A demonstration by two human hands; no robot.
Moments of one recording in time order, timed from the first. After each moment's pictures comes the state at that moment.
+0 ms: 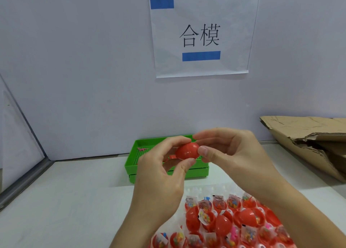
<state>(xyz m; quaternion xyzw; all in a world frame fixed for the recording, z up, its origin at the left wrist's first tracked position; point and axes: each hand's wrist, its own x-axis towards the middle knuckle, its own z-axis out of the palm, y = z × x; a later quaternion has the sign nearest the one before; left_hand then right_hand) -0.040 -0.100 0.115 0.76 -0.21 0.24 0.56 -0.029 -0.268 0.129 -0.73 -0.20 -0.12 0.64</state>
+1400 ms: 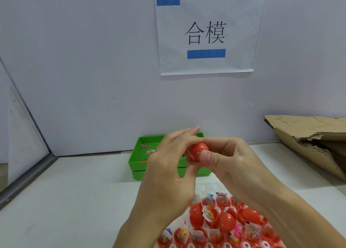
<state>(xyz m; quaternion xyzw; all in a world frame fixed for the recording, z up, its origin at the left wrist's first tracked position) -0.043 -0.097 0.113 0.78 -0.29 0.38 0.39 -0.028 -0.253 0.115 -0.62 -0.22 0.01 0.75</state>
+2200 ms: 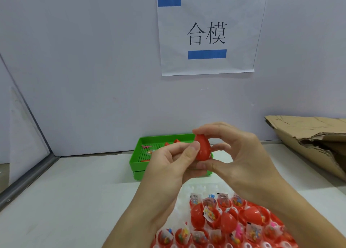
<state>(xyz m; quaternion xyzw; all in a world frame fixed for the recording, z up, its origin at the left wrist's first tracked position) -0.040 -0.101 0.121 0.60 -0.15 -0.01 0.78 -0.028 -0.261 0.122 -0.78 -0.29 -0.21 0.52</state>
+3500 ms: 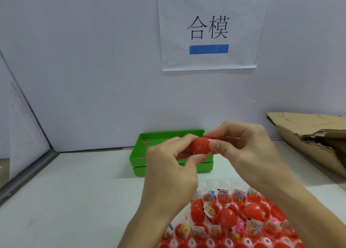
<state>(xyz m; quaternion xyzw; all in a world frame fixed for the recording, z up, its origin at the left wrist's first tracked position) -0.041 -0.104 0.111 0.78 -0.22 0.31 0.49 -0.033 -0.260 0.130 -0.75 -0.18 -0.18 0.61</state>
